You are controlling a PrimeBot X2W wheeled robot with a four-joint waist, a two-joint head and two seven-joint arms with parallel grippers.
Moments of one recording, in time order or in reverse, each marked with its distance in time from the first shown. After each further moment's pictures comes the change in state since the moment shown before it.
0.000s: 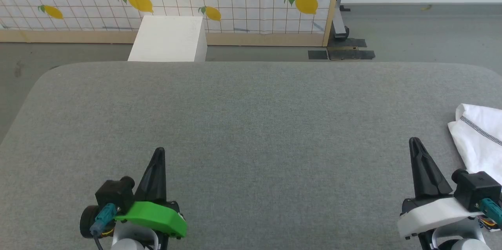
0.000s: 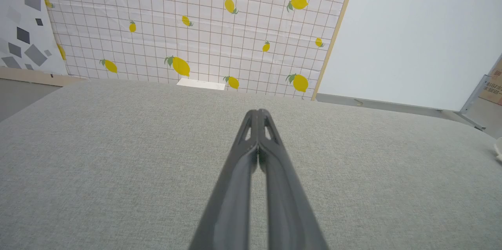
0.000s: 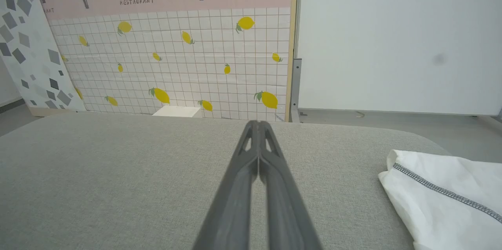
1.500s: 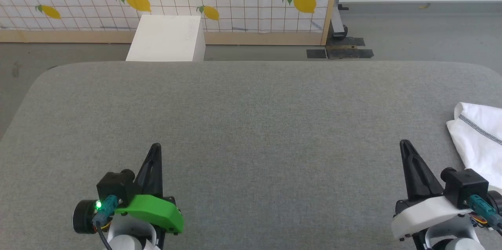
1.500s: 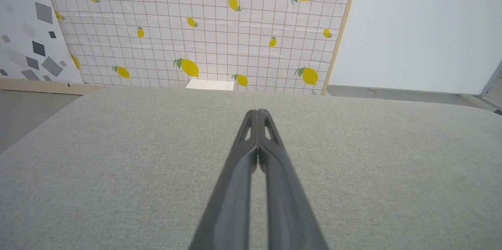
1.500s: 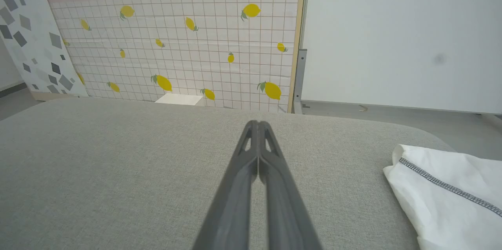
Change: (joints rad) left arm 0.004 0.000 0.015 -0.069 0.077 0.031 0.090; right arm -0.004 0.000 0.025 0.004 -0.027 0.000 0.039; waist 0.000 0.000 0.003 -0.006
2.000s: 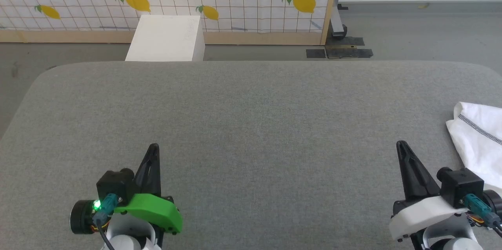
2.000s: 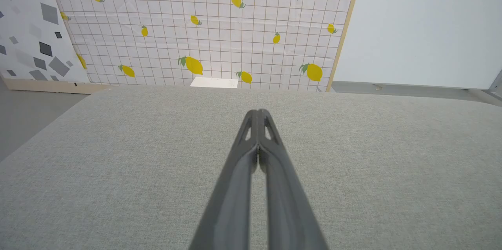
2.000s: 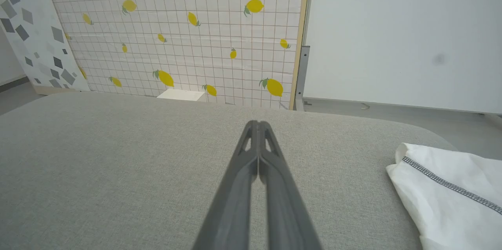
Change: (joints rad) left arm 0.007 0.000 0.006 -0.023 0.019 0.013 0.031; right arm -0.001 0.000 0.008 0.002 -0.008 0.000 0.015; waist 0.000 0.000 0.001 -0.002
